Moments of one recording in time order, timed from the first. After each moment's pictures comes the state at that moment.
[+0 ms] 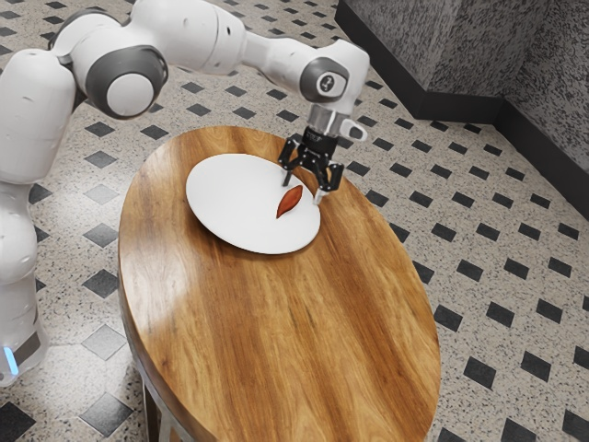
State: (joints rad) arm 0.25 0.34 0.04 -1.54 -0.18 1.63 -0.28
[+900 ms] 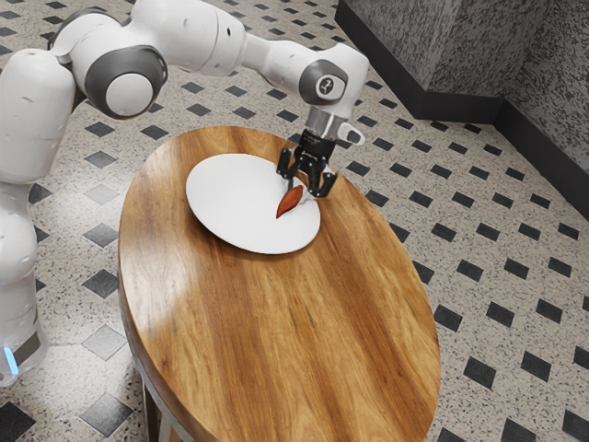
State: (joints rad) arm 0.24 0.33 0.04 -1.56 -0.18 1.60 -0.29
